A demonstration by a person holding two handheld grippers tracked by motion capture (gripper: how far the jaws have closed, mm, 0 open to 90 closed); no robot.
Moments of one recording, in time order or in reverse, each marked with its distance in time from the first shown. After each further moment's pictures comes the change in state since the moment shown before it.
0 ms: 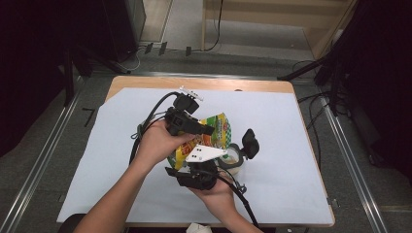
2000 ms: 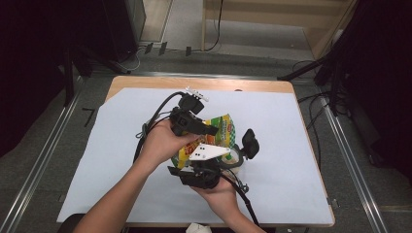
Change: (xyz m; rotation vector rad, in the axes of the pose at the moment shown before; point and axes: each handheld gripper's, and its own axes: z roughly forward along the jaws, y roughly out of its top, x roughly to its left) left arm -0.002 0.005 0.009 0.014 -0.014 0.006; right arm -0.005 -0.001 -0.005 0.007 0.015 0.031
